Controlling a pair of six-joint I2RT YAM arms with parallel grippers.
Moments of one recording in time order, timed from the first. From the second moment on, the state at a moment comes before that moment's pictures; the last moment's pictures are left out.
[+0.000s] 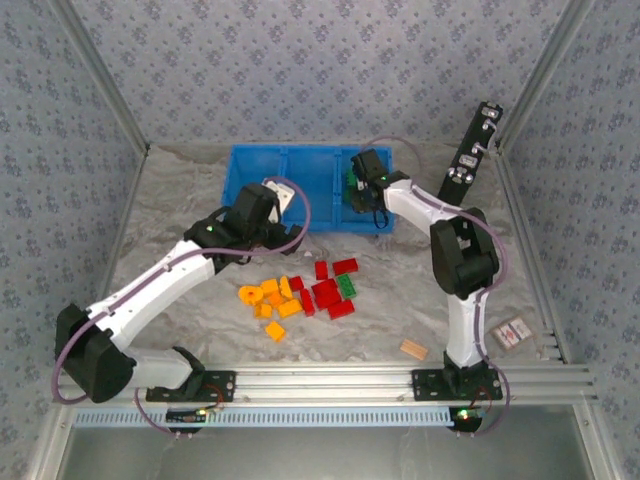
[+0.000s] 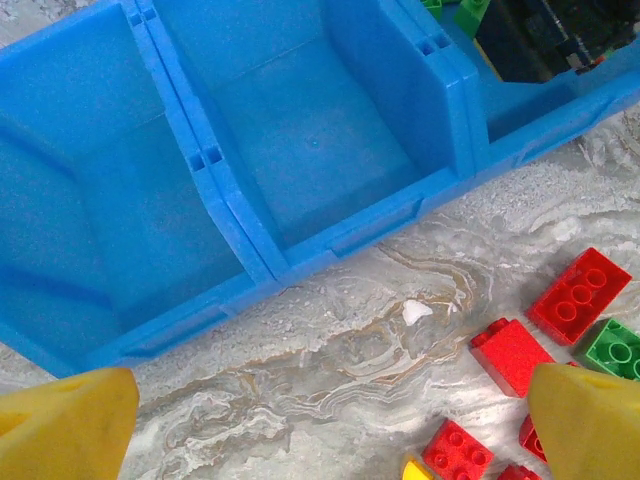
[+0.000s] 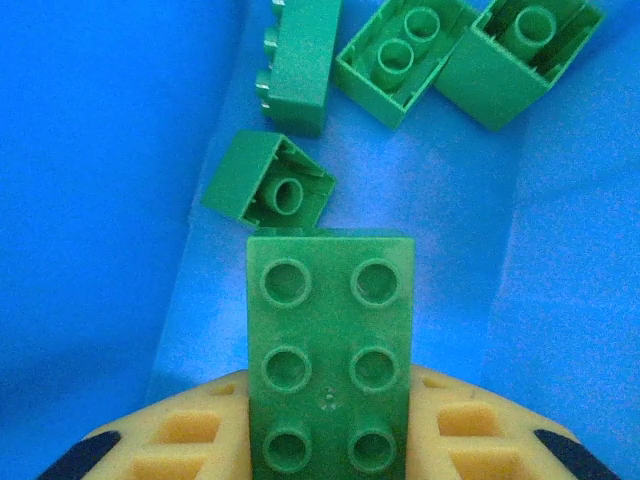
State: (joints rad) left arm -0.70 1.29 1.14 -0.60 -0.22 -0.06; right arm 0.42 2.04 1.57 -0.54 0.15 0.17
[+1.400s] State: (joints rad) left arm -0.70 1.30 1.12 -0.56 -0.19 -0.10; right arm 0.40 1.84 1.46 -0.65 0.14 0.11
